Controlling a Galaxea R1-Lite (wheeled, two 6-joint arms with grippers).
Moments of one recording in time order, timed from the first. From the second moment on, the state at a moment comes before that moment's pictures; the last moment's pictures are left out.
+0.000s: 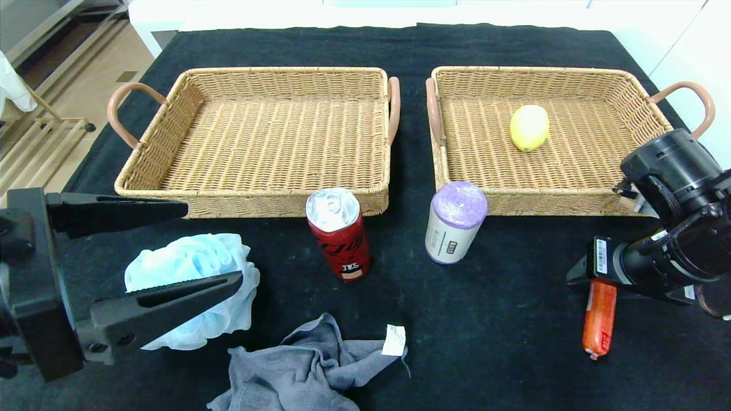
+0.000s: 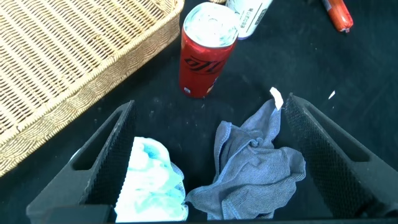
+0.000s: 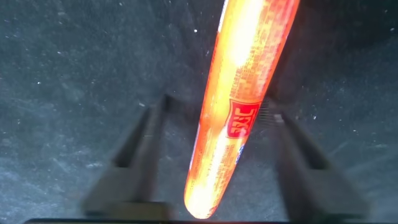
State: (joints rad) left arm -0.48 1.07 -0.95 0.12 -0.21 0.24; right arm 0.30 1.66 -1.31 0.67 -0.15 0.62
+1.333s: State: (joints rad) left arm -0.48 1.06 -0.94 0.12 -0.21 0.24; right arm 0.31 1.55 -1.31 0.67 0.02 0.60
